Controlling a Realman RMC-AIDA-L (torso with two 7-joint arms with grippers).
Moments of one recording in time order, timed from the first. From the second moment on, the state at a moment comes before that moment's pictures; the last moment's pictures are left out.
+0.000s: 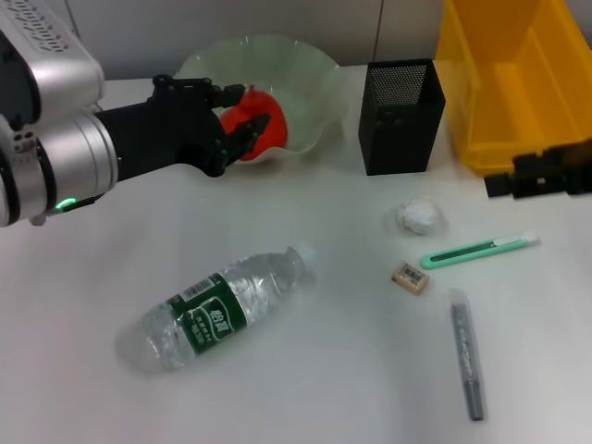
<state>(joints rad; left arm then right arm) -0.28 -2.07 1.59 1.38 1.80 0.82 -1.74 0.42 2.08 -0.71 -1.49 -2.23 -1.82 2.29</state>
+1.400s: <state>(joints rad) -0.28 -2.07 1.54 1.33 1.79 0.83 -1.74 0.89 2.03 -1.03 -1.03 -2.76 -1.57 2.54</state>
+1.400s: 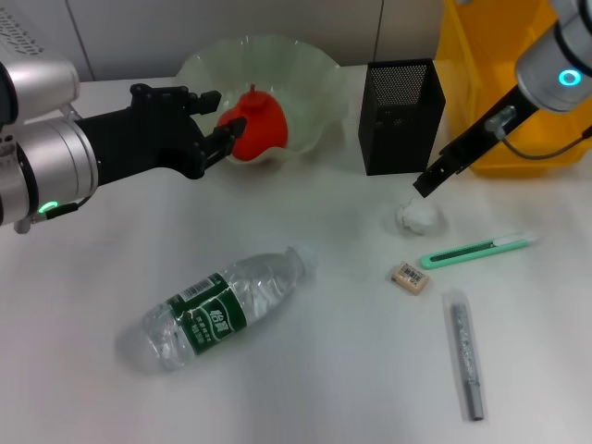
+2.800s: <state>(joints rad) -0.36 -2.05 0.87 1.07 1.69 1.87 -1.57 0.91 2.06 -1.10 -0.95 -2.82 -1.49 2.54</state>
